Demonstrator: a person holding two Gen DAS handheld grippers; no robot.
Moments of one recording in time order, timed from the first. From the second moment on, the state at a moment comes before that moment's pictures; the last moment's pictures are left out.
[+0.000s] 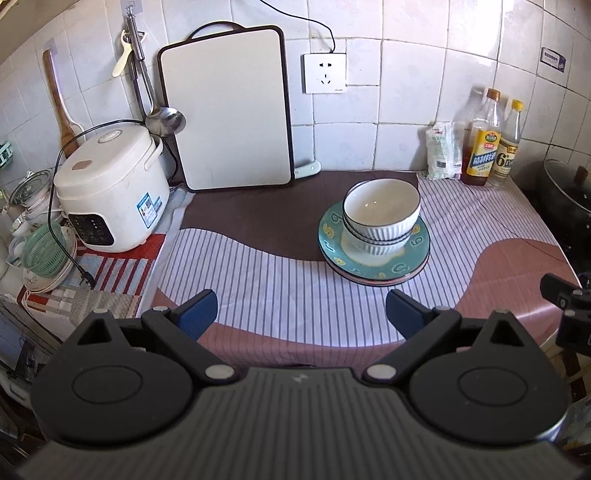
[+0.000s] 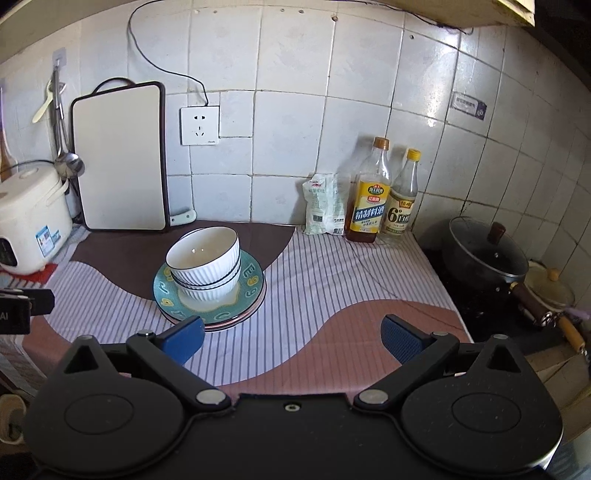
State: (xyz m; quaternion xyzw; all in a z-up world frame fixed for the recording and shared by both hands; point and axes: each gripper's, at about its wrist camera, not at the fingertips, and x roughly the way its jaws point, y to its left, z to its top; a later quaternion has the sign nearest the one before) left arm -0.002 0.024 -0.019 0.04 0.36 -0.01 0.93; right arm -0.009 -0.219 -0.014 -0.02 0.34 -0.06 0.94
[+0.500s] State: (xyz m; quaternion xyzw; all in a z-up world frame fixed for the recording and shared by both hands) left arm -0.009 0.025 -0.038 0.03 0.36 -0.01 0.93; right arm -0.025 -0.209 -0.023 -0.06 0.32 -0.07 0.94
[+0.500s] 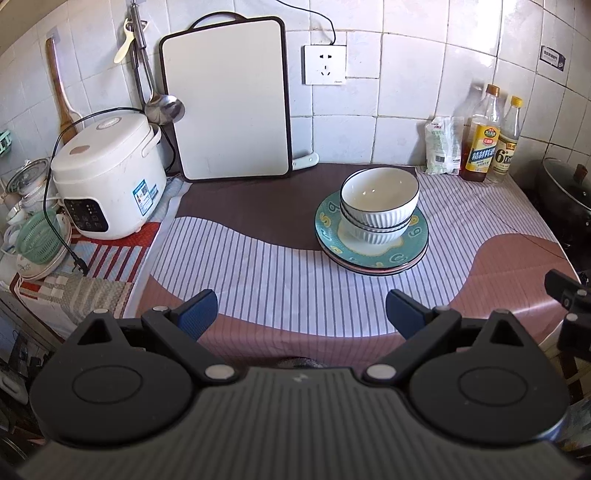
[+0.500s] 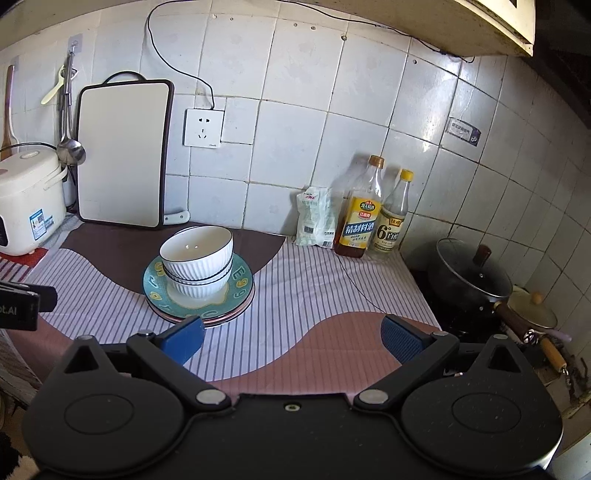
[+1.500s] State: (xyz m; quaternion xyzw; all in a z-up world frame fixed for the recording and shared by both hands) left arm 0.002 0.037 -0.058 0.03 0.39 0.00 0.92; right arm -0.017 -0.214 -0.043 -0.03 0.33 -0.09 0.94
